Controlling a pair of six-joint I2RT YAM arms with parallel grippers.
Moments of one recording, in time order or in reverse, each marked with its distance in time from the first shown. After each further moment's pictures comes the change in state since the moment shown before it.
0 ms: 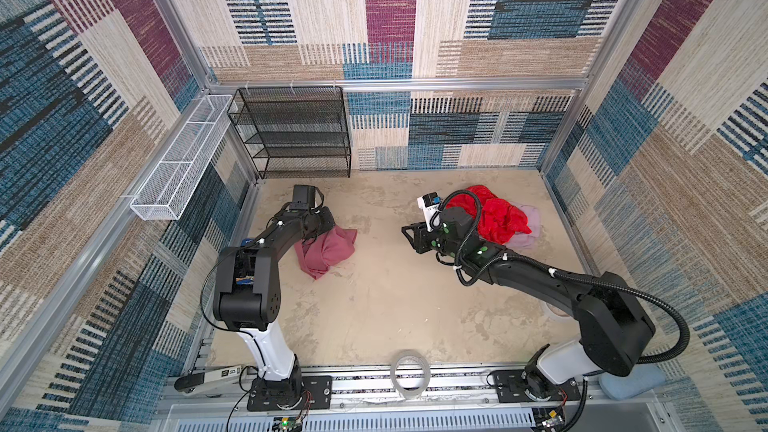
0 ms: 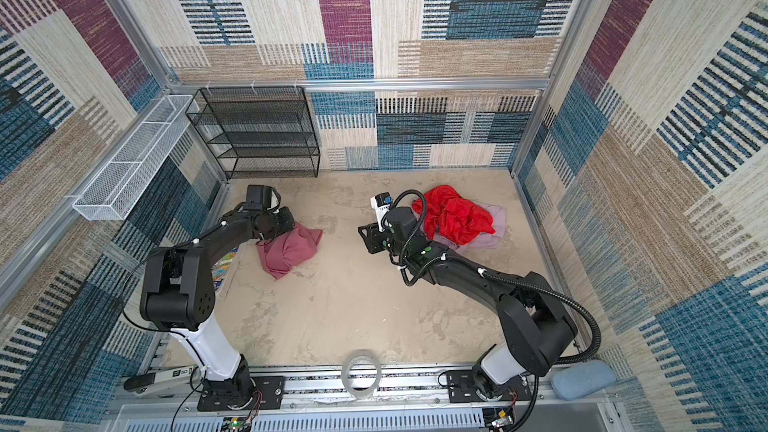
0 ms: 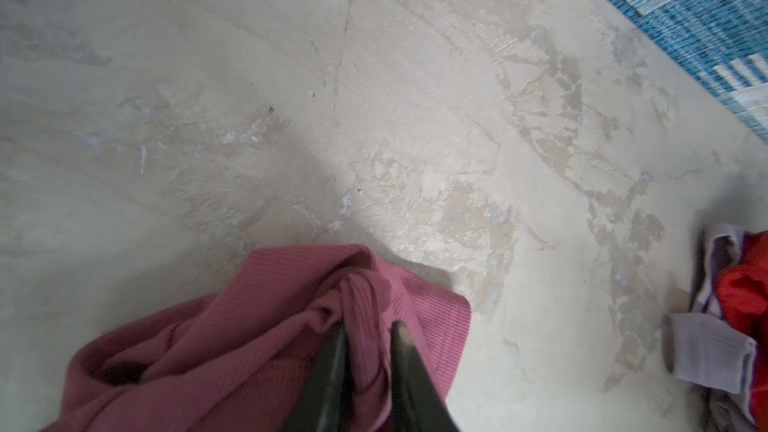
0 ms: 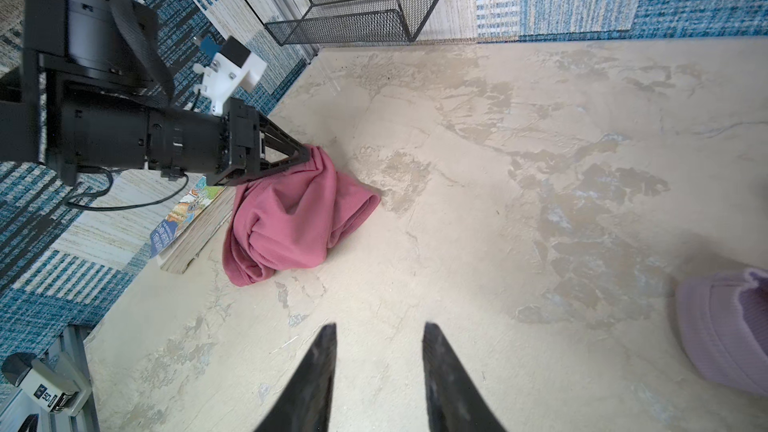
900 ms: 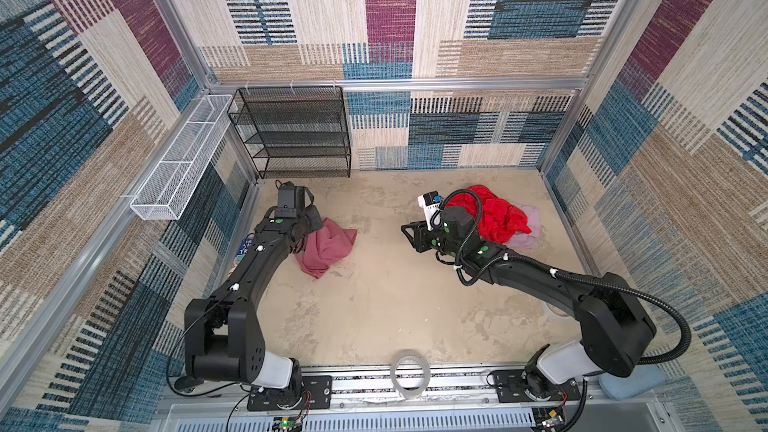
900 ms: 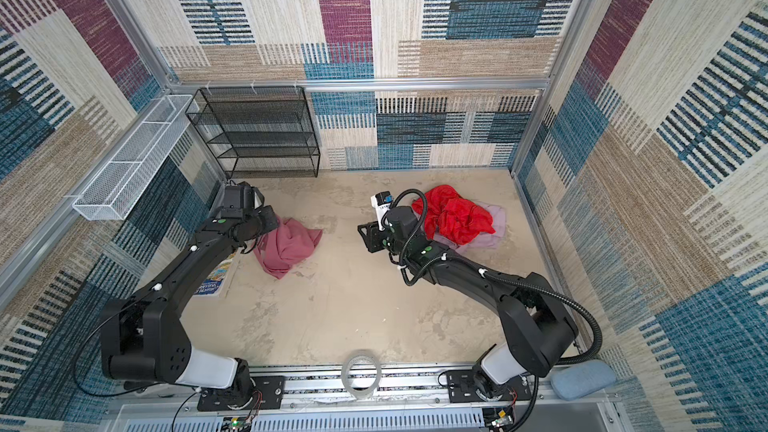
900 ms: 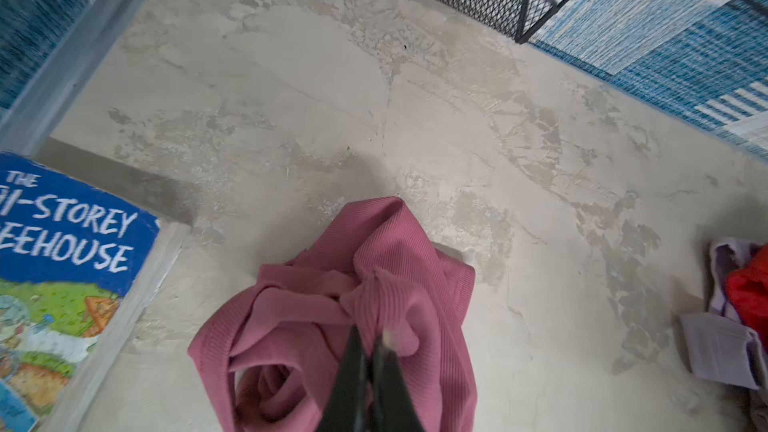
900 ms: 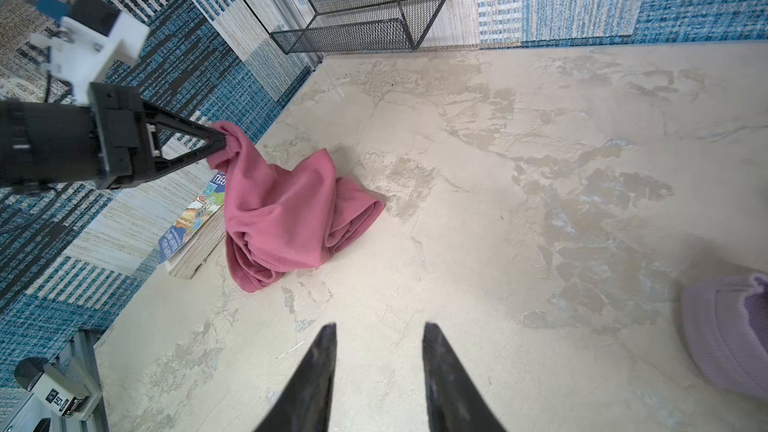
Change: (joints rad) left arm -0.006 -0.263 -0.083 -0.095 -0.191 0.063; right arm 0.000 0.000 0.006 0.010 -0.003 0.013
